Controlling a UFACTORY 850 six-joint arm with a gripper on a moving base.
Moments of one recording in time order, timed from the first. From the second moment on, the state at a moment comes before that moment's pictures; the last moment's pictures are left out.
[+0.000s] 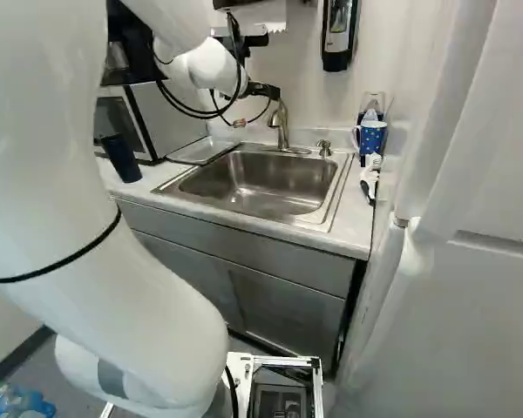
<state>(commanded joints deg) -4.6 -0.6 -61.7 2.9 10.2 0.0</state>
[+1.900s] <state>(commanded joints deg) -4.7 -11.4 -73.0 3.4 16.0 0.0</state>
